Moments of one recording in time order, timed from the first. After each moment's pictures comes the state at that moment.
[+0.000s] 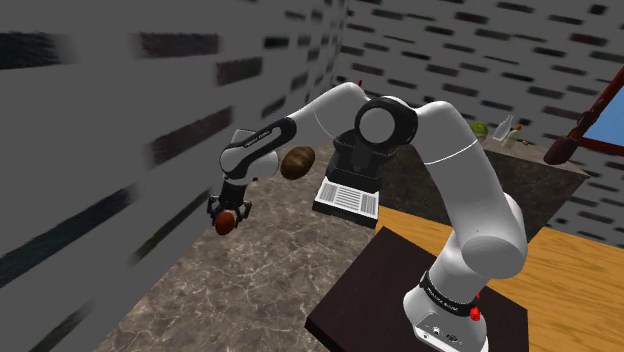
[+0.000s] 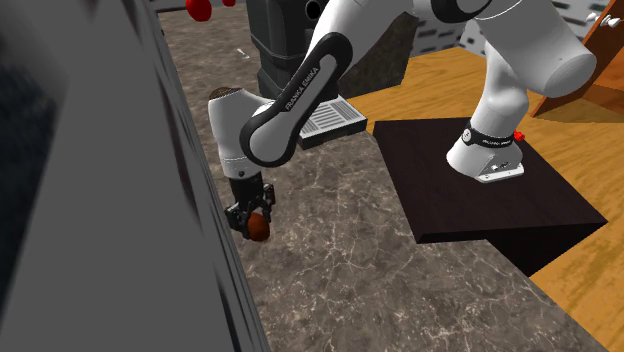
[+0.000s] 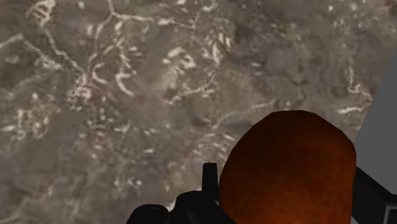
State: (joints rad) arm 0.06 0.86 0.17 -1.56 0.29 2.37 0.62
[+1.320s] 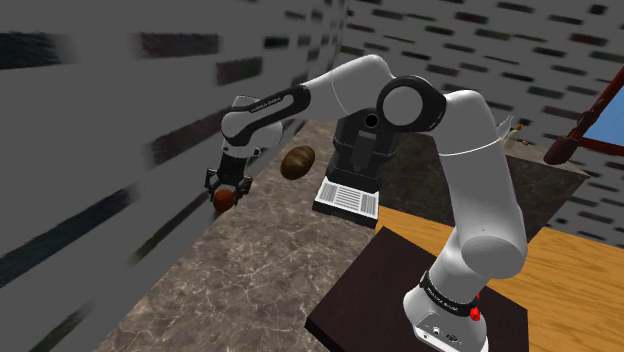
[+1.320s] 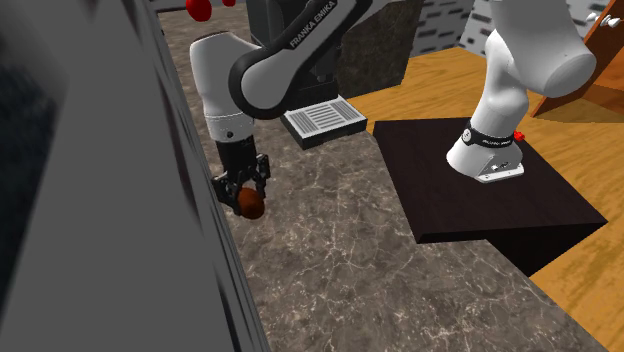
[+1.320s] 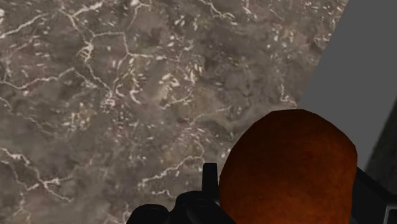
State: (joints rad) arm 0.05 0.67 0.17 -1.58 0.28 2.22 0.67
